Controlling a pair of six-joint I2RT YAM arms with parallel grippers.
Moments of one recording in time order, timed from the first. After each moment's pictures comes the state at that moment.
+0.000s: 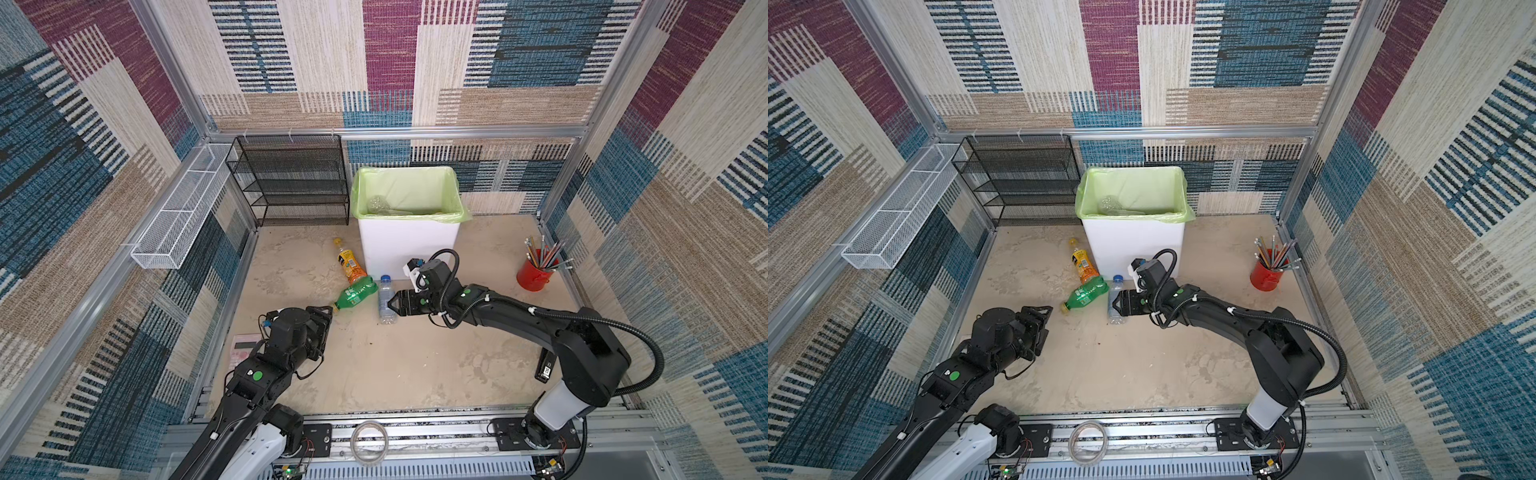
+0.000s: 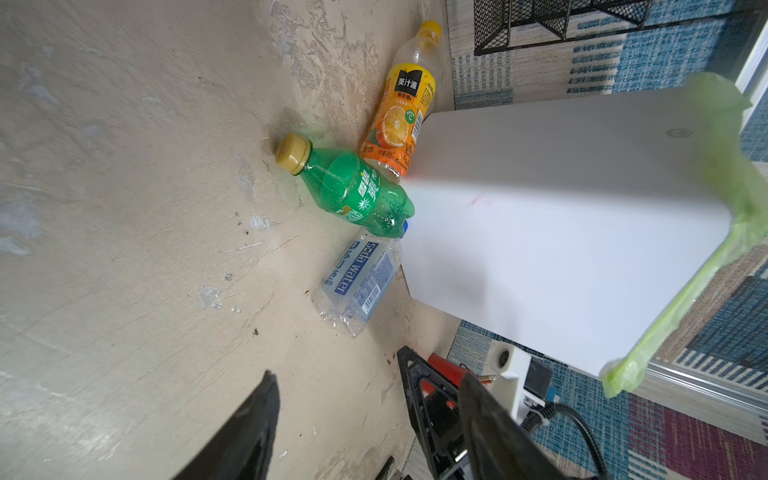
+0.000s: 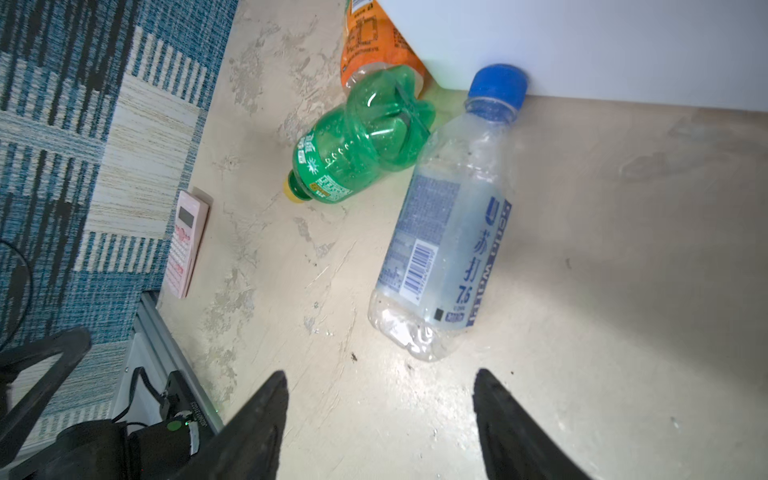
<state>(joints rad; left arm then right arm) -0.44 0.63 0.64 -0.61 -0.10 -1.54 0.72 1.66 1.10 -0.20 -0.26 0.56</state>
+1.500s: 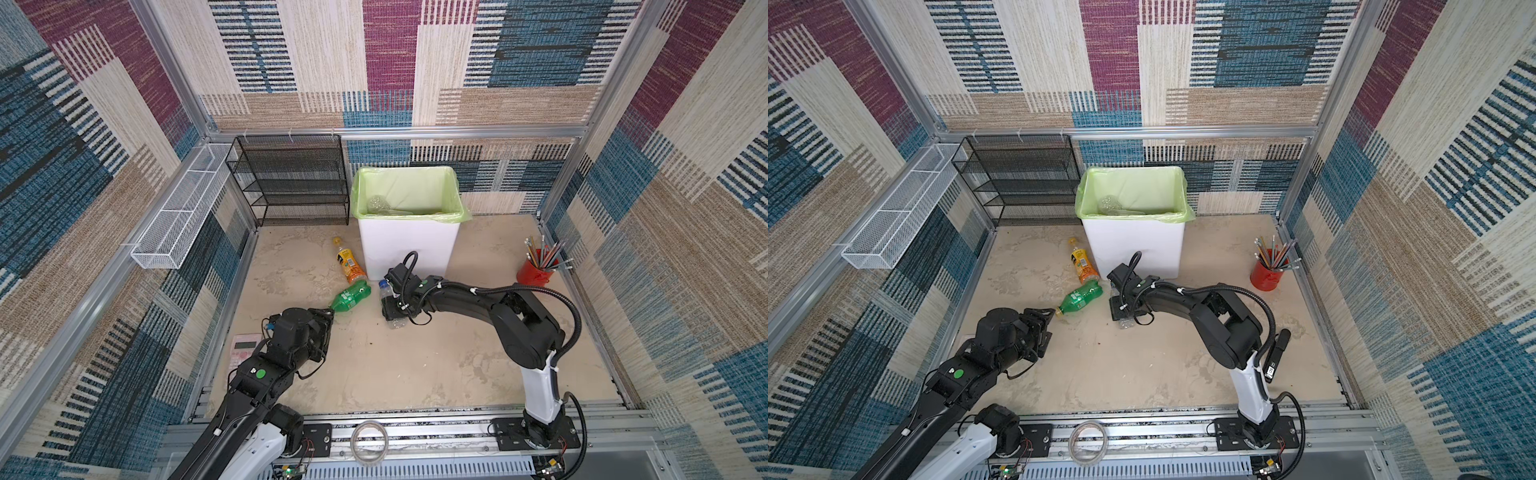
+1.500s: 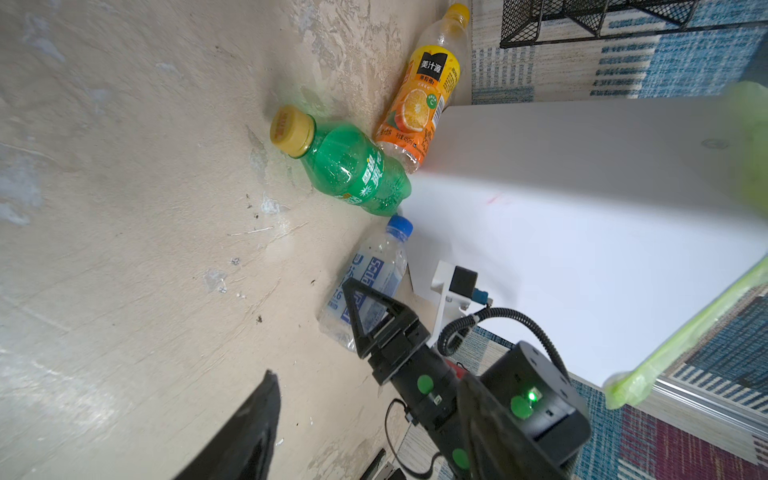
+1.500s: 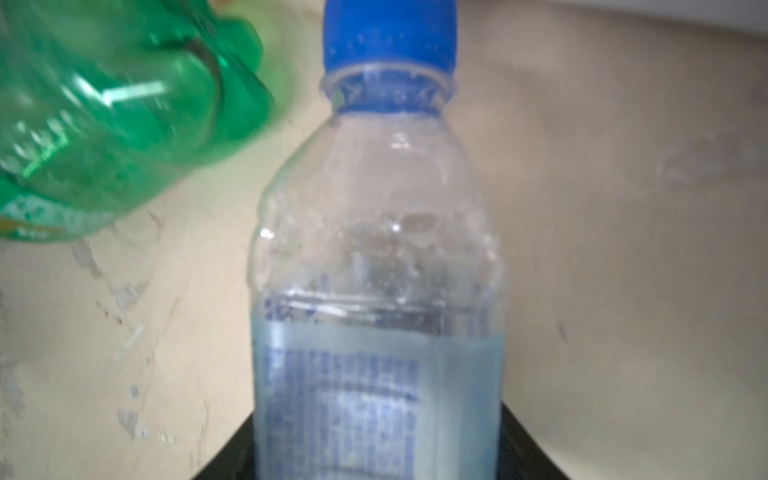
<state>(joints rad) -0.44 0.64 0.62 -0.60 -0.07 -1.60 0.79 1.98 1.36 -0.47 -0.04 0.51</state>
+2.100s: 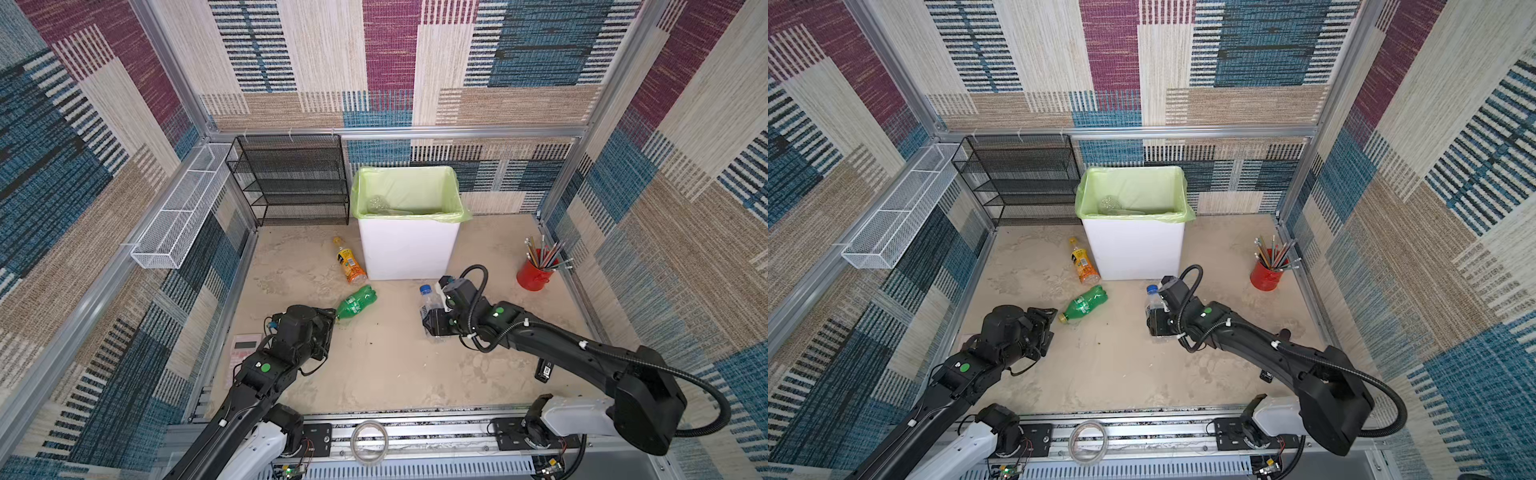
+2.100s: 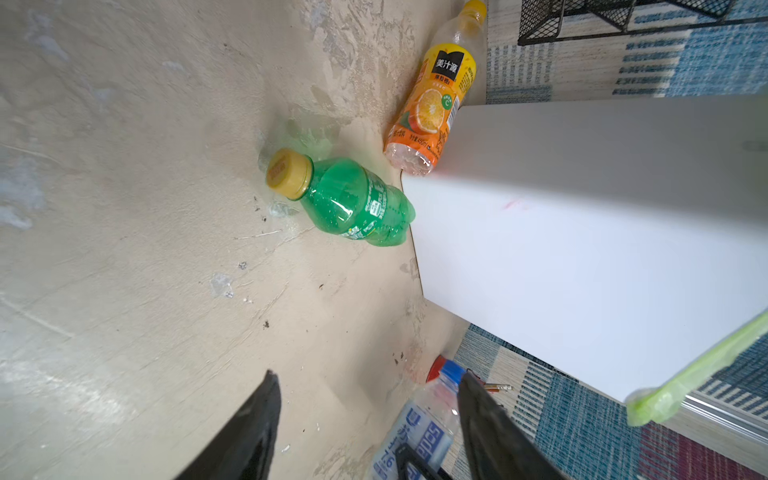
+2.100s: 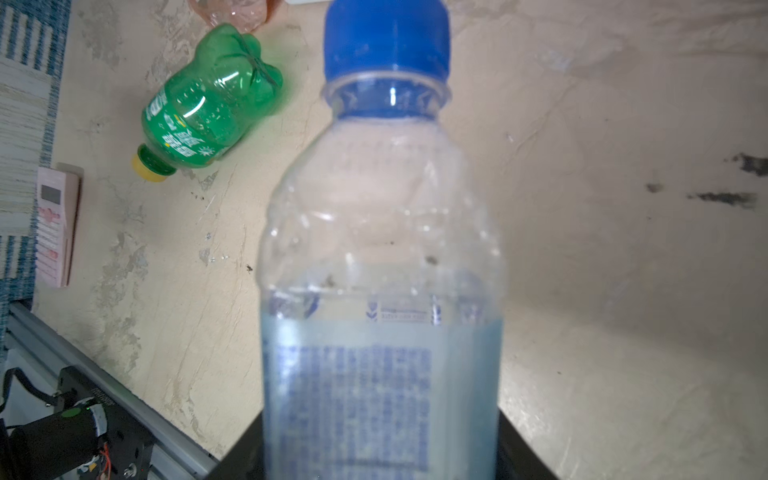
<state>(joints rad) -0.44 0.70 0.62 -0.57 -0.07 -1.60 0.69 1.27 0.83 -0.47 -0.08 0.60</state>
